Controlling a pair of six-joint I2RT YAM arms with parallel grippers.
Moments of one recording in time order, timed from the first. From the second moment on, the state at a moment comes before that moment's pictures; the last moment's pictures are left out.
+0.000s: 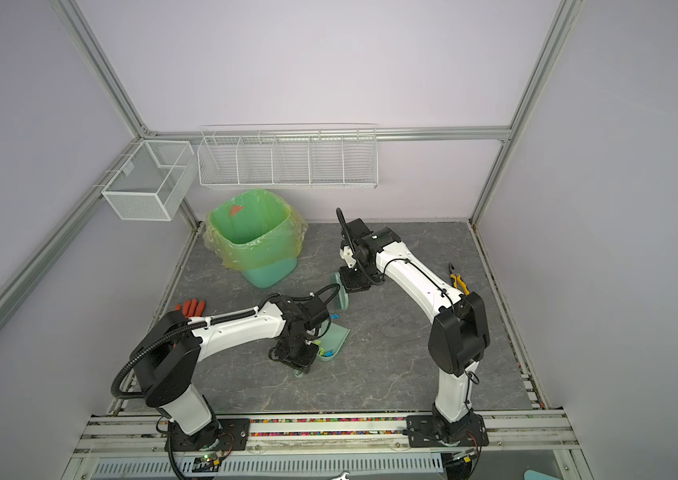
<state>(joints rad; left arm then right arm) -0.93 1.71 1.11 -1.02 0.20 -0.45 0.59 1.85 1.74 -1.18 -0.19 0.24</state>
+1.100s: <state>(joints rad) -0.92 1.72 1.18 -1.03 0.17 -0.42 0.44 1.47 1.43 -1.11 -0.26 0.35</state>
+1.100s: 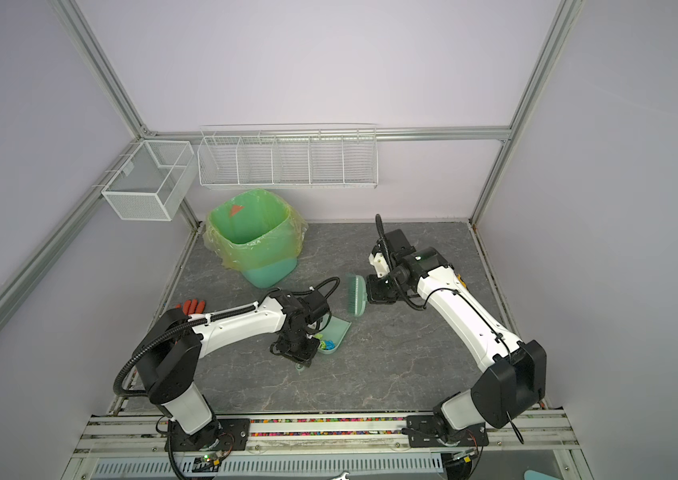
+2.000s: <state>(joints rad) -0.77 1.80 1.84 -1.23 0.17 -0.42 0.34 1.22 1.14 -1.00 -0.17 0.40</state>
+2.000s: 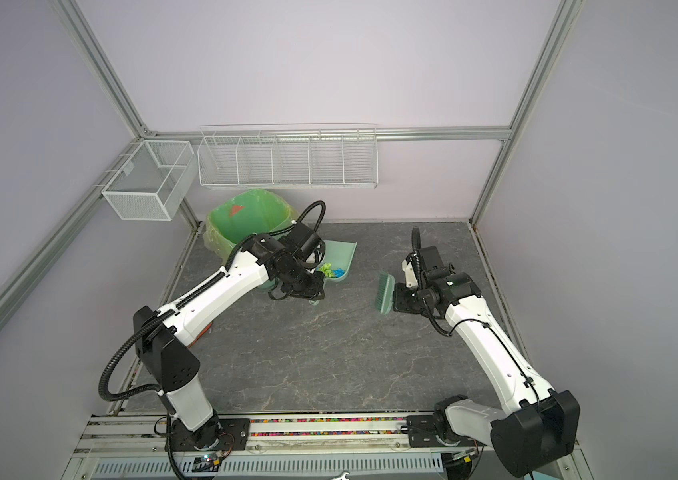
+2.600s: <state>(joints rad) -0.77 1.92 2.18 -1.40 0.14 -0.43 0.34 1.20 1.07 -0.97 -0.19 0.42</state>
